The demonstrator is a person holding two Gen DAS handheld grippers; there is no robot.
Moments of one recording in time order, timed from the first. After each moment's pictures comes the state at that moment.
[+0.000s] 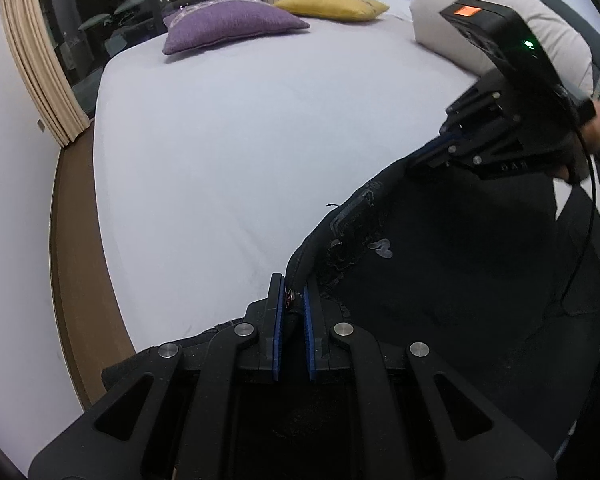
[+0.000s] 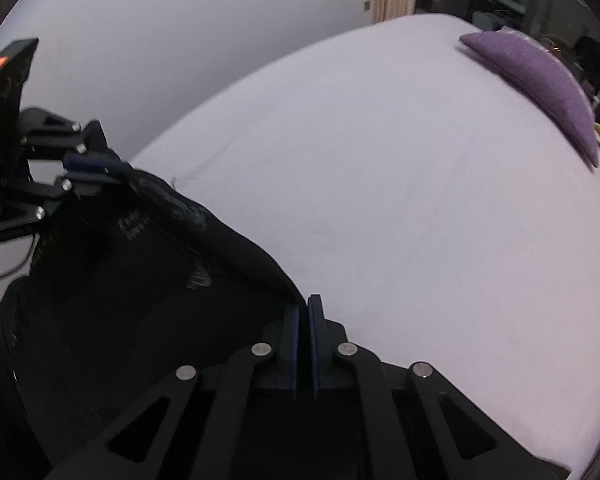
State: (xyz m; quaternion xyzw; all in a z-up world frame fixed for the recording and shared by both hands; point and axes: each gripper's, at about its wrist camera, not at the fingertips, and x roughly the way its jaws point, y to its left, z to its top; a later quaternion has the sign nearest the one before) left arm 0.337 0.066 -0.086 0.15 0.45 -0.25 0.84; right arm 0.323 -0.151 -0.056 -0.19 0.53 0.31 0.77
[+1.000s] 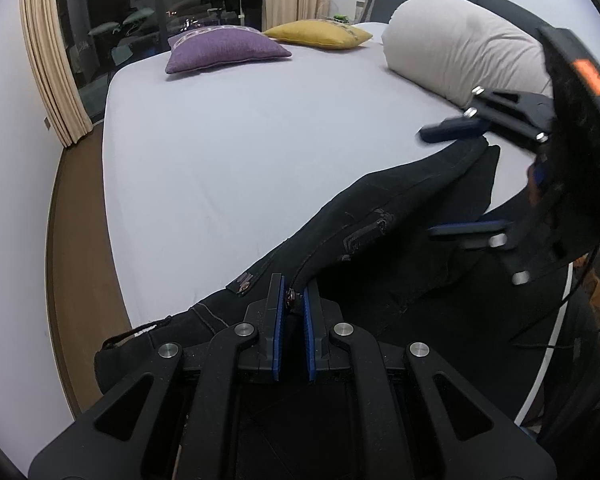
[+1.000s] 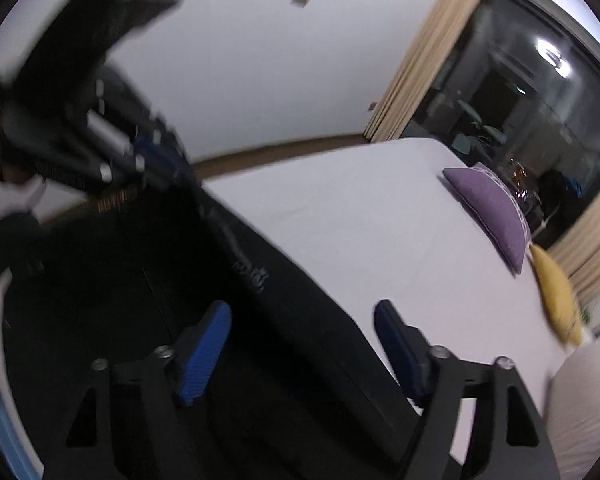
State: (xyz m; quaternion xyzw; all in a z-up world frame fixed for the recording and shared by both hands) left arm 0.213 0.055 -0.049 0.11 0.42 -0.26 0.86; right arm 0.120 -0.103 0.005 -0.35 0.35 0.29 0.82
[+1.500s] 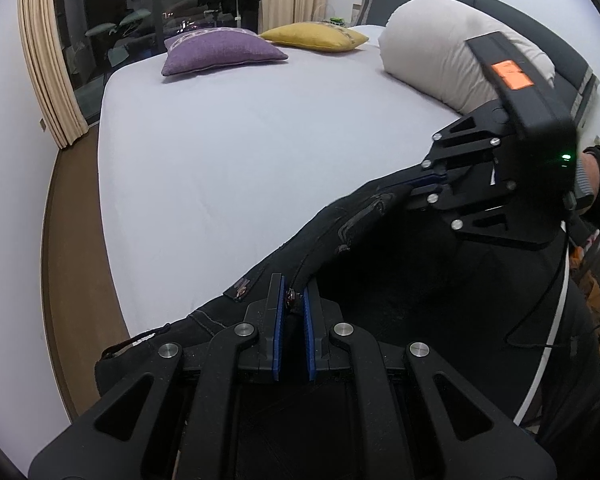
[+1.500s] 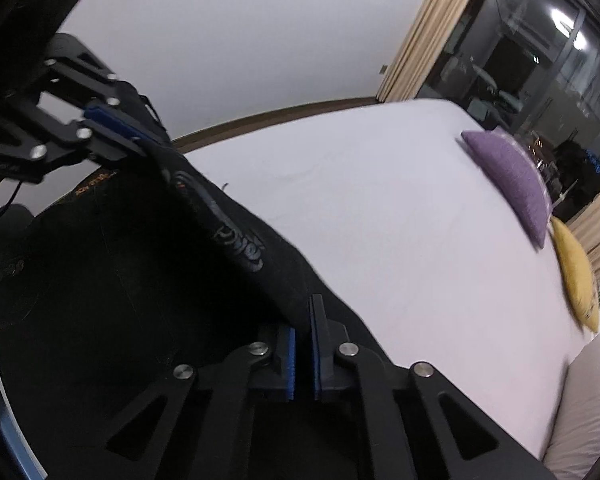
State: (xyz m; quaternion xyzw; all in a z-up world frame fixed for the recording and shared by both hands) left arm 0.199 0.064 -0.045 0.11 0.42 -0.27 0.86; right arm 0.155 -0.116 -0.007 -0.33 0.40 0.30 0.80
